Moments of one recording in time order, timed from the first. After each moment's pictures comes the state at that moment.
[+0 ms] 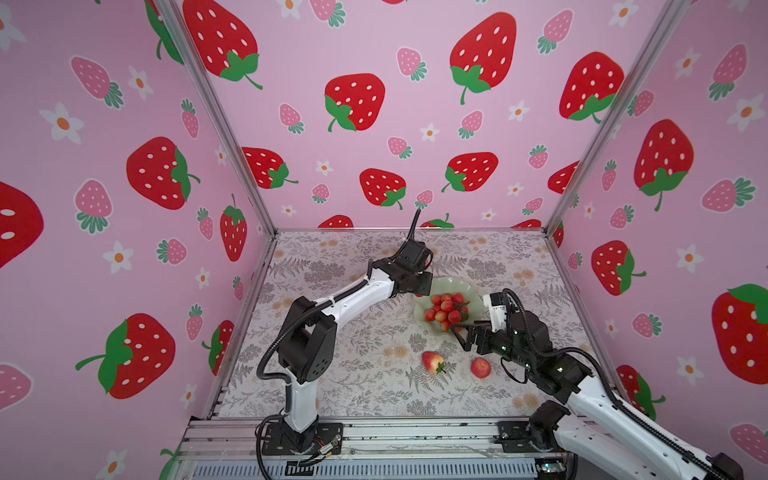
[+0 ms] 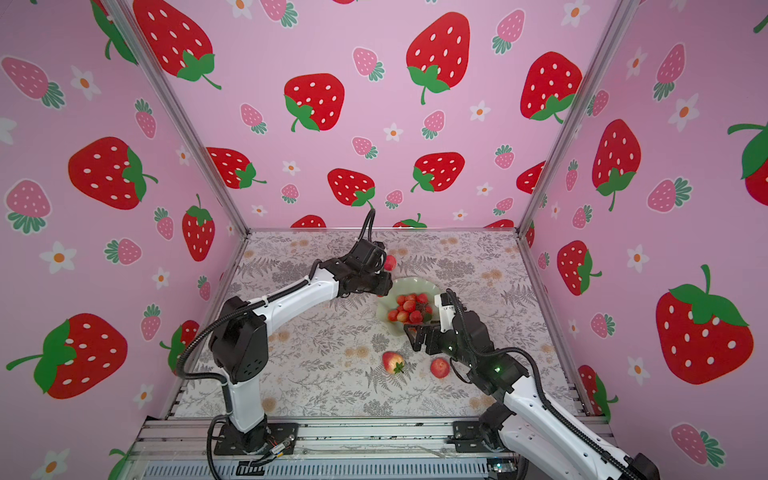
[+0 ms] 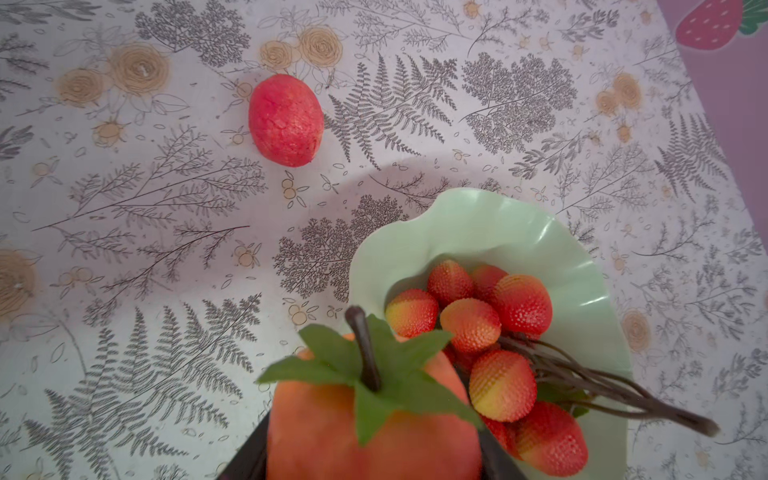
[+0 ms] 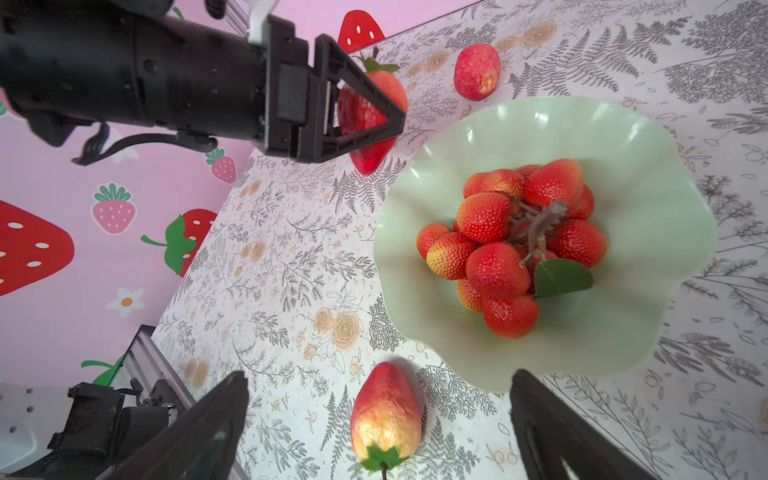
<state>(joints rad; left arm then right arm) -0.68 1.96 1.62 -0.59 -0.01 -0.37 0.72 0.73 0.50 -0.24 -0.14 0.55</state>
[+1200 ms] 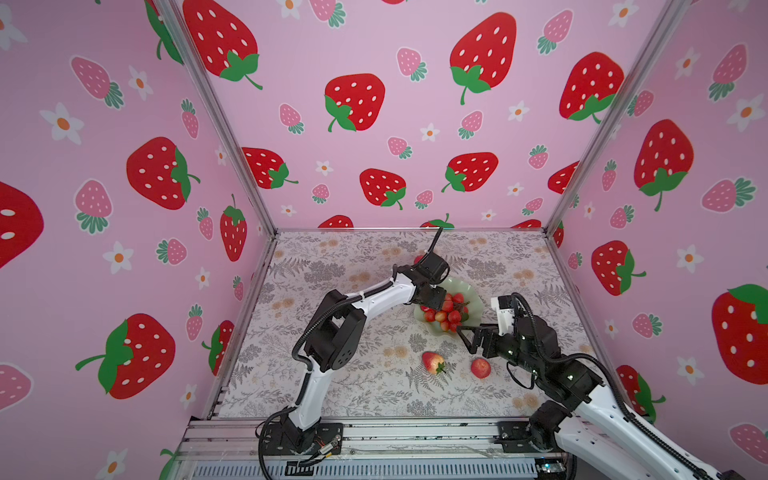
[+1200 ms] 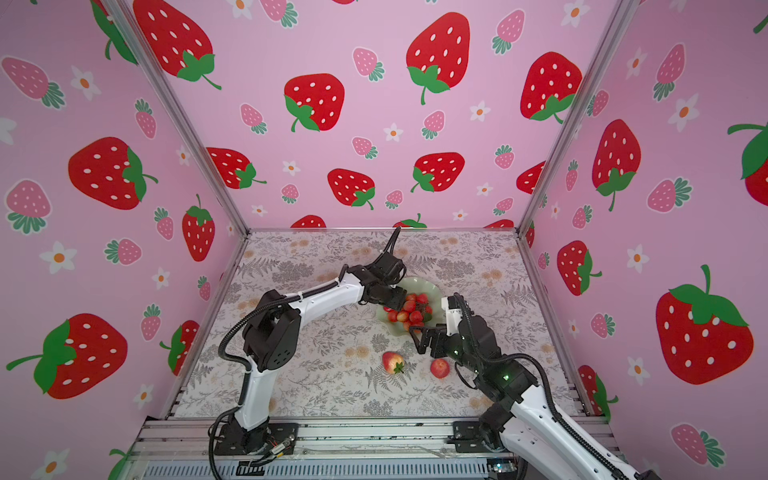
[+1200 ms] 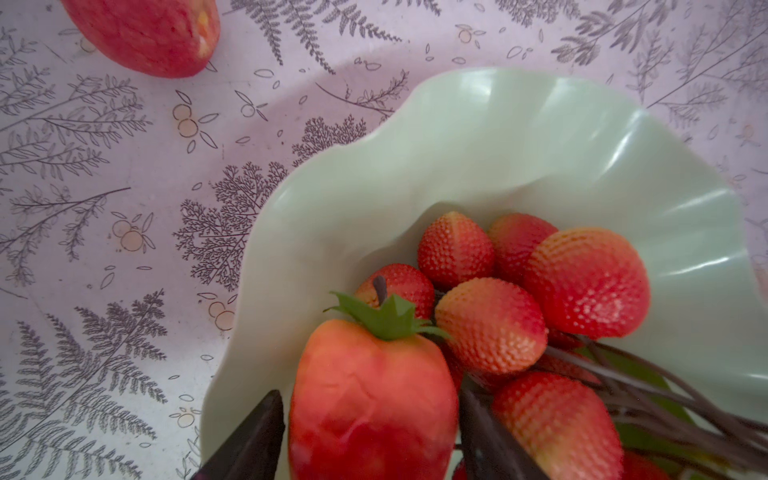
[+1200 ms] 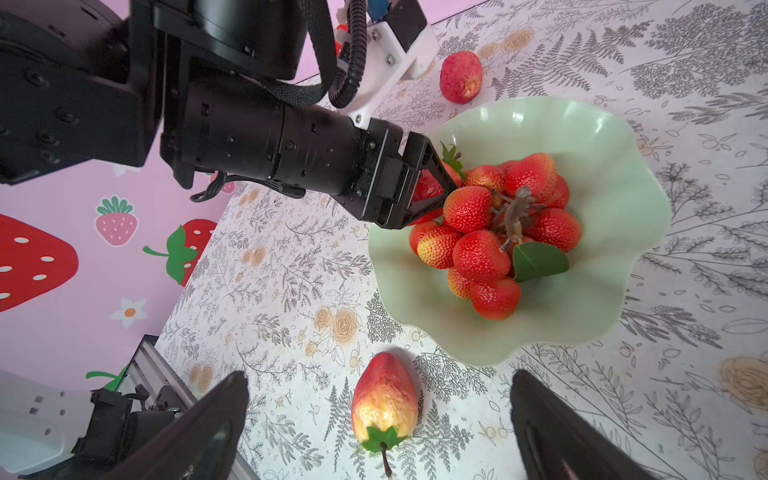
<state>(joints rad) -0.76 2.12 1.71 -0.65 -0.02 -0.33 0.72 0.64 0.50 -0.32 -0.10 0.58</state>
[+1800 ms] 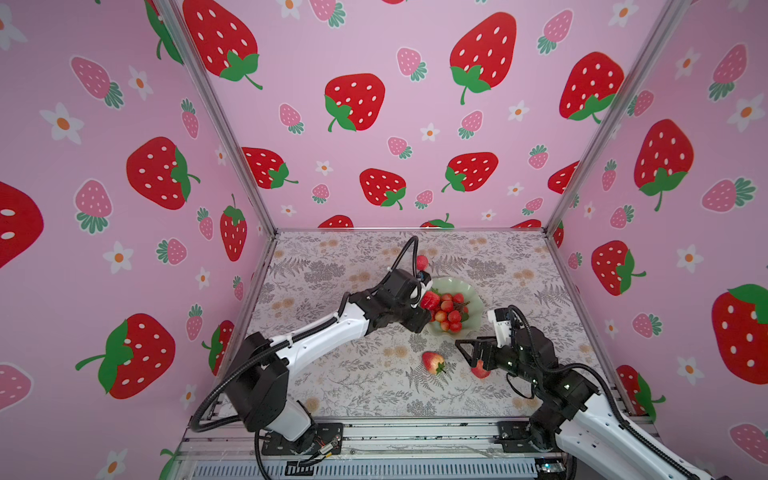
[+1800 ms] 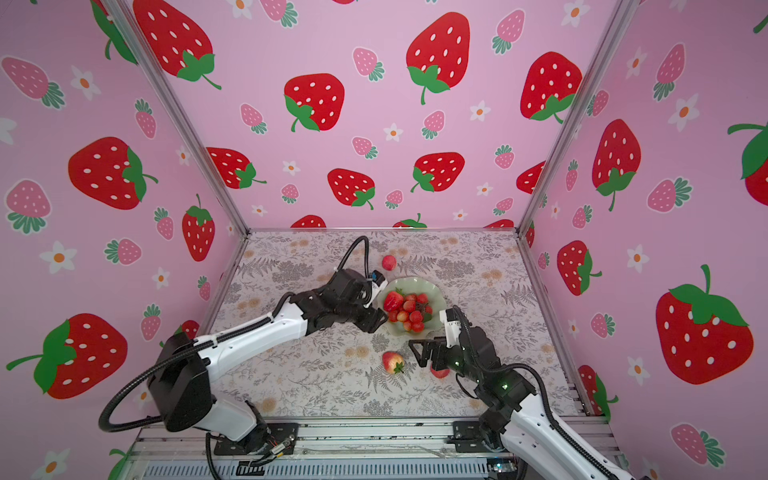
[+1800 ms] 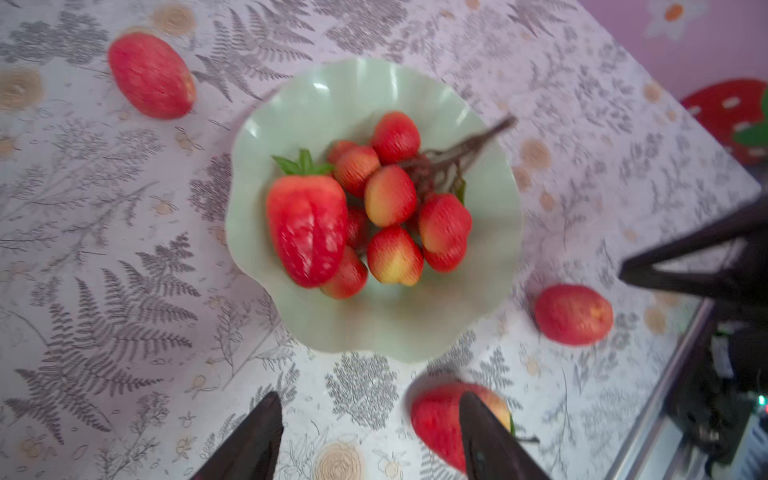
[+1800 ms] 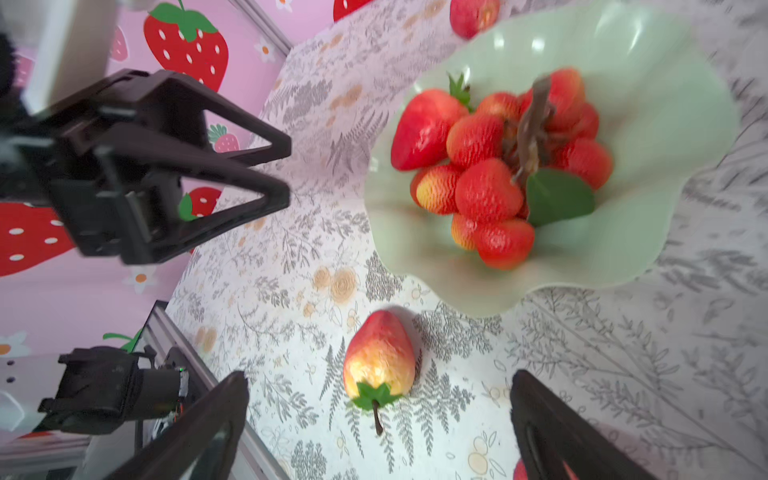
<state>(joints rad) -0.79 1.48 1.05 -0.42 0.14 -0.06 0.72 0.58 0.33 -0.28 -0.22 0.60</state>
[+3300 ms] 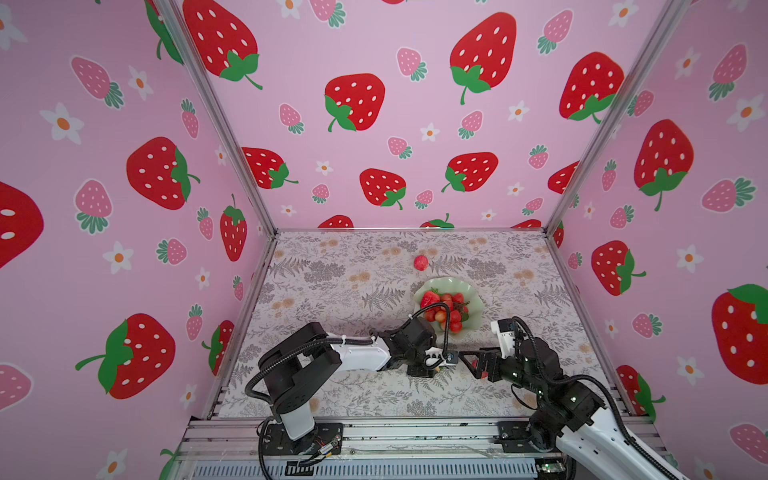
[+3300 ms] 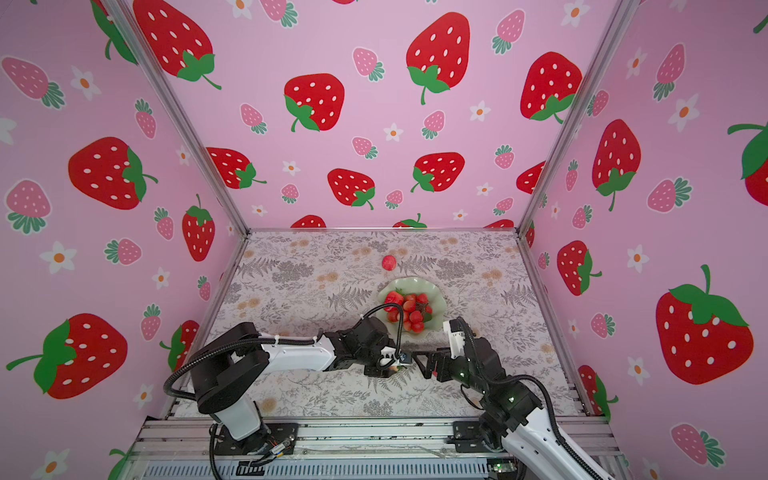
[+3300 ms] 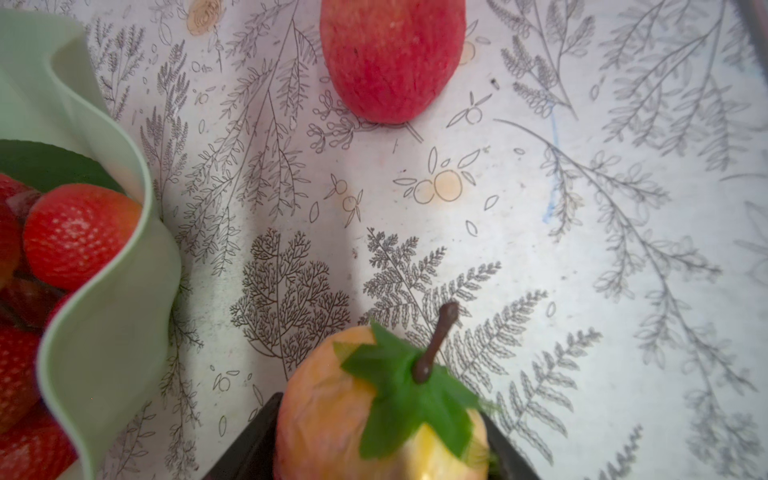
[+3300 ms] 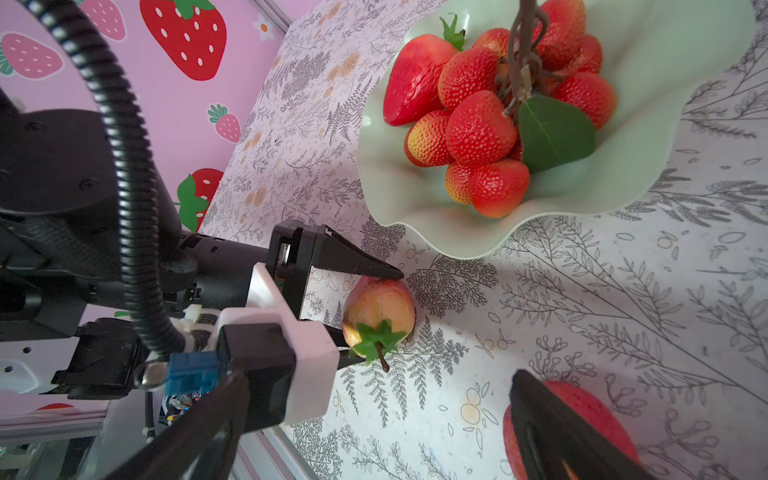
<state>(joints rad) -0.97 1.74 0.83 -0.01 0.22 0.74 0.72 0.42 0.29 -0.38 -0.23 0.61</state>
